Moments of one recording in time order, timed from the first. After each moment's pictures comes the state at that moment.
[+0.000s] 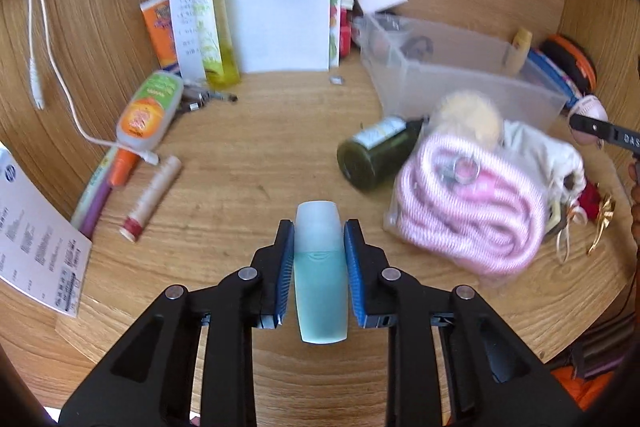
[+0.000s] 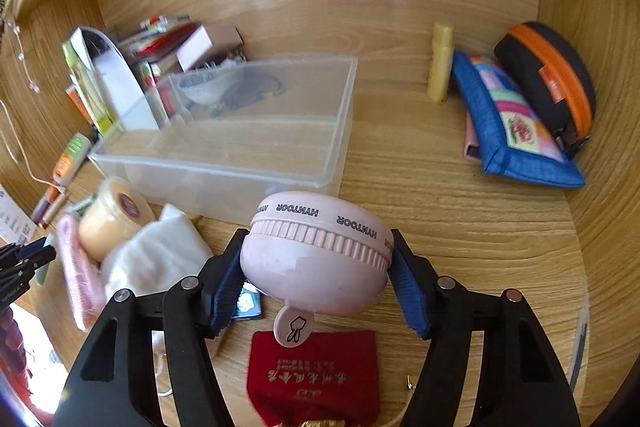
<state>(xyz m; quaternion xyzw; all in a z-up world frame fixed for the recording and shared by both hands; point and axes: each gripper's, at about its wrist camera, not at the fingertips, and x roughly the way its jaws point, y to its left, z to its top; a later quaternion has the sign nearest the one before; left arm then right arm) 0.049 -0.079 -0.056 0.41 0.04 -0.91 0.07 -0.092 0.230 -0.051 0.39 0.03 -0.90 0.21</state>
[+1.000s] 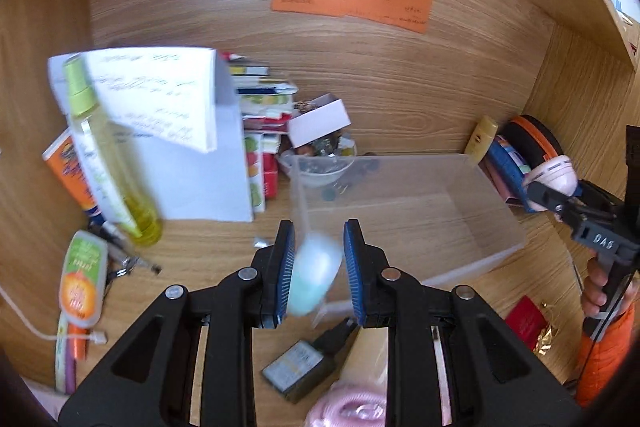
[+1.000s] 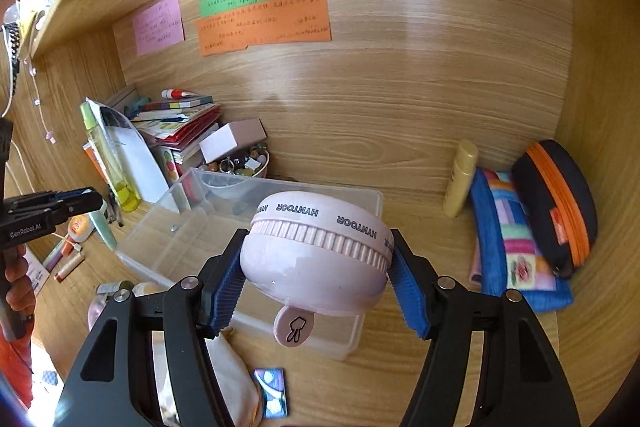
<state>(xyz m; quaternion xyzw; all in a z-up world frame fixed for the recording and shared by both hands) -0.086 -0.059 0.032 0.35 0.06 -0.93 -0.02 -0.135 0.197 0.016 0.31 0.04 -0.92 0.23</state>
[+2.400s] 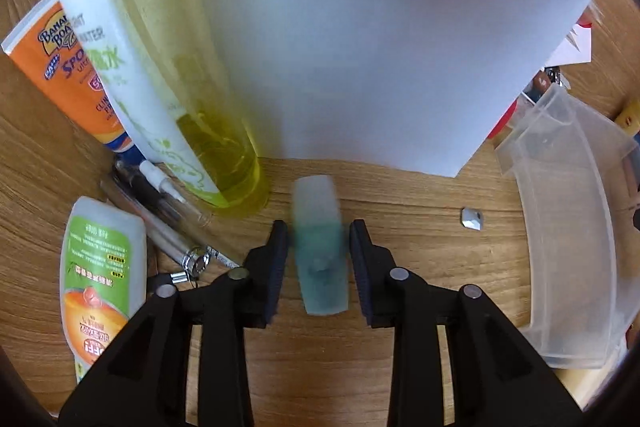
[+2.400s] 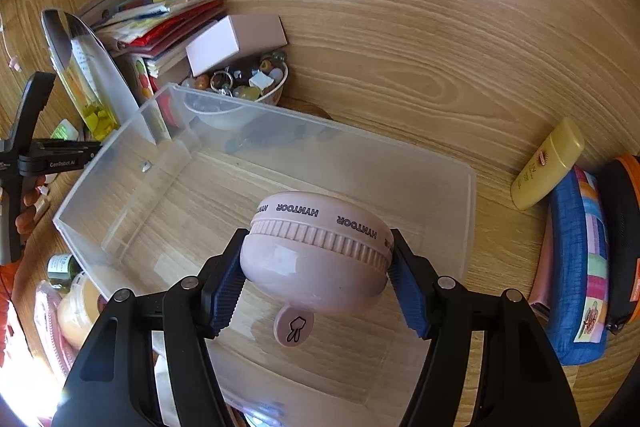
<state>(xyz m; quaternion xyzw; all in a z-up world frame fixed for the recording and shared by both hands) -0.152 -0.185 -0.079 0.51 0.07 -0.85 0.10 -0.201 0.127 -0.041 0.43 0.14 -0.85 0.26</state>
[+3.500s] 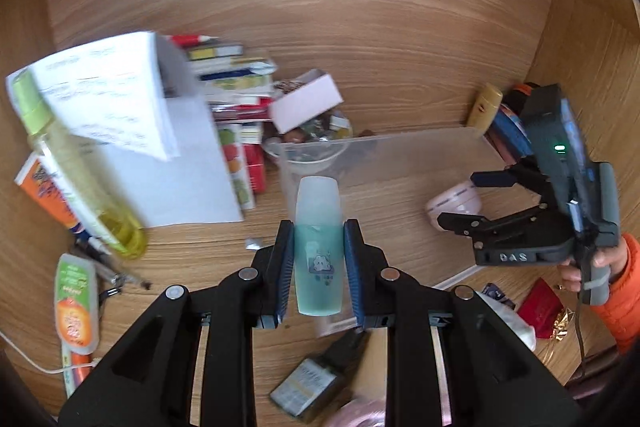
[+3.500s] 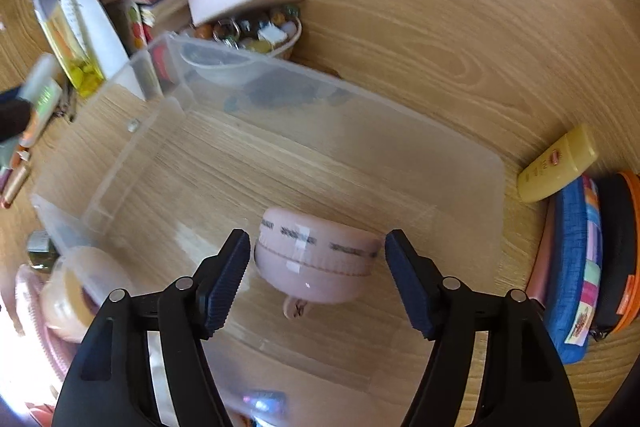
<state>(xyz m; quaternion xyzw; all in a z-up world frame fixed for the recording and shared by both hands) -0.123 -0.055 0.017 0.40 0.02 -0.91 -0.05 -0.203 0.106 -0.039 0.48 0.20 -0.82 0.24</state>
